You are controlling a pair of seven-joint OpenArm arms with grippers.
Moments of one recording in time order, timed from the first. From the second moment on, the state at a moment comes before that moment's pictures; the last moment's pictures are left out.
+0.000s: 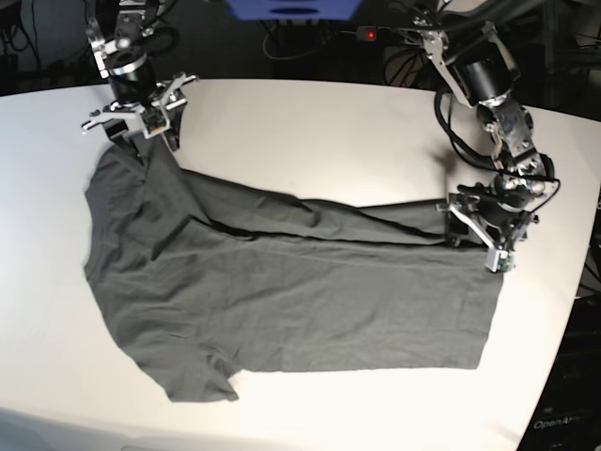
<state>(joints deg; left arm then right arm) -7.9 -1.4 -35.0 72.5 11.1 -39.4 29.7 -31.2 -5.5 23.9 94.4 -39.8 24.2 15.7</state>
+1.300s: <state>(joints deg) -9.9 -3.6 -35.0 65.9 9.0 -39.1 26.1 -23.7 3.6 23.6 87.6 -40.0 24.4 15.5</state>
